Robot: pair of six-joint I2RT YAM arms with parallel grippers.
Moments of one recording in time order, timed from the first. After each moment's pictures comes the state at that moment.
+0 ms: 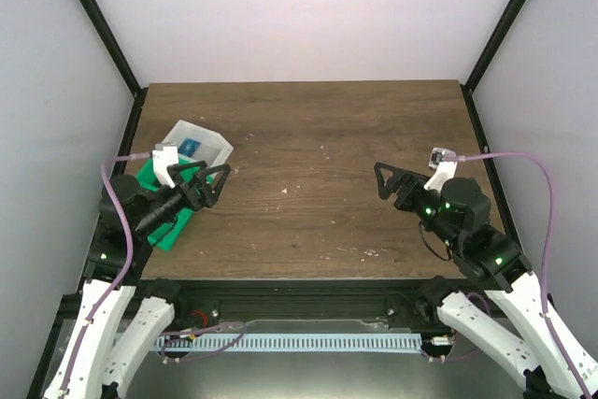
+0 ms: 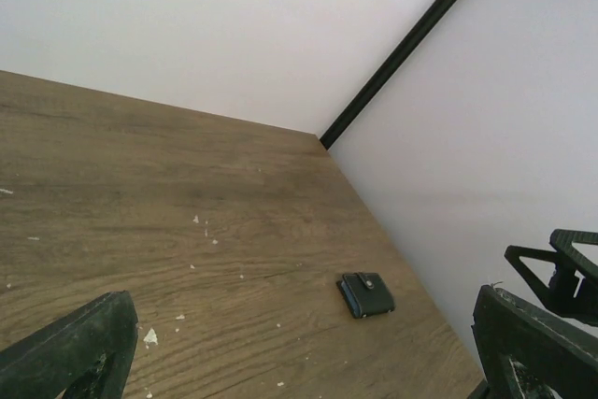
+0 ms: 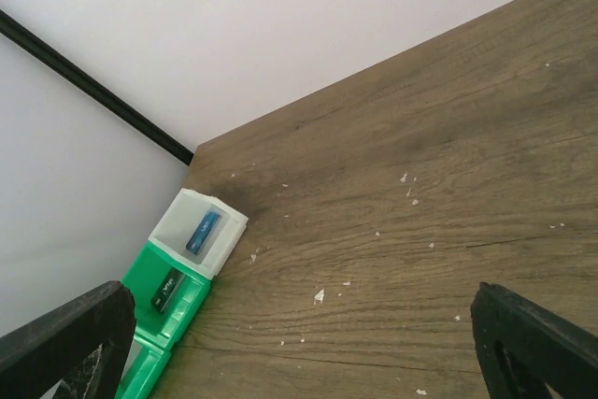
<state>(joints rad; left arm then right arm) -0.23 0.55 0.80 -0.39 0.48 -0.55 0.59 0.56 0.88 -0.60 0.13 0.71</state>
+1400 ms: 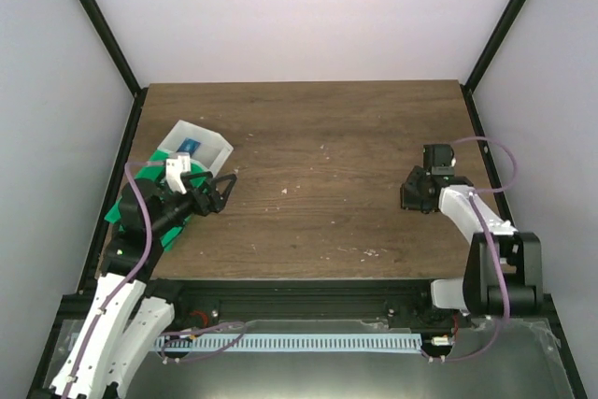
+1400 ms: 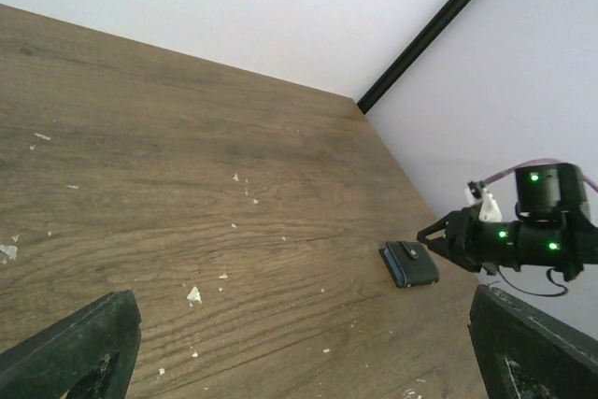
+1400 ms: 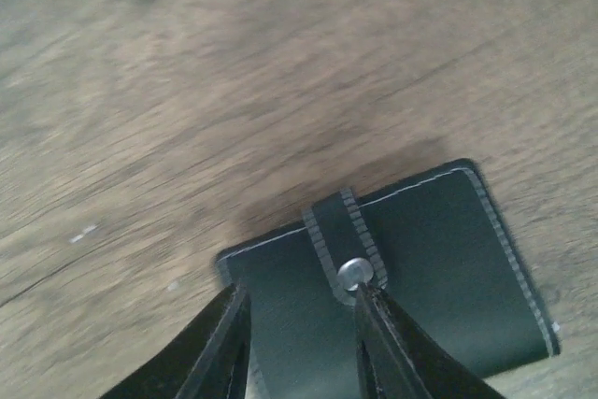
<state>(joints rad) -0.23 0.56 0.63 -0.32 0.46 -0.50 0.03 1.28 0.72 -0.38 0.13 0.50</state>
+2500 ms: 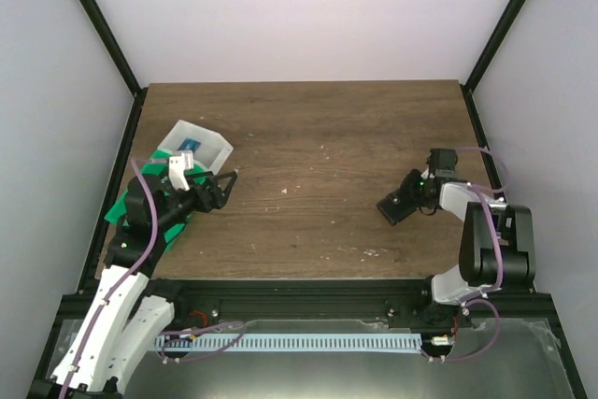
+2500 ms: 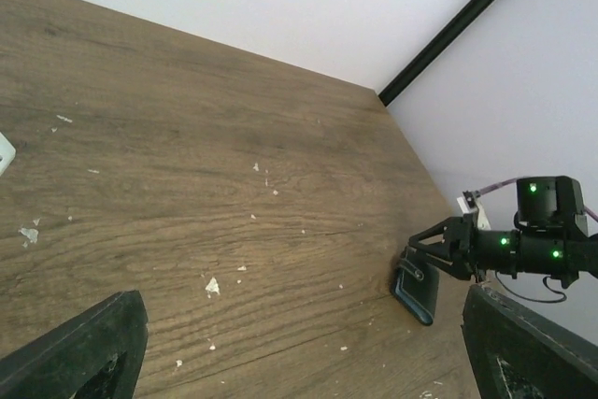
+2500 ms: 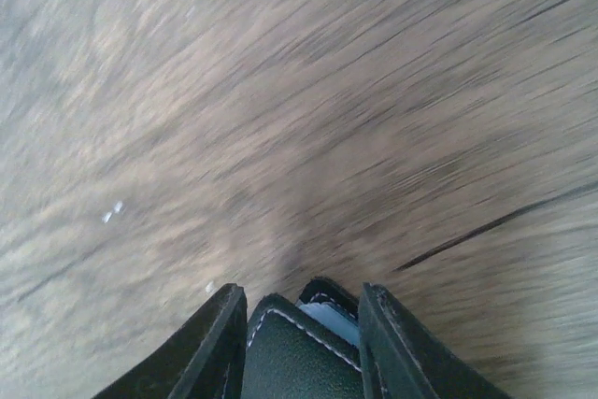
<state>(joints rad) -0.23 0.60 0.62 -0.31 0.43 -0.50 -0.12 1.50 0.69 -0.19 -0.21 0.52</state>
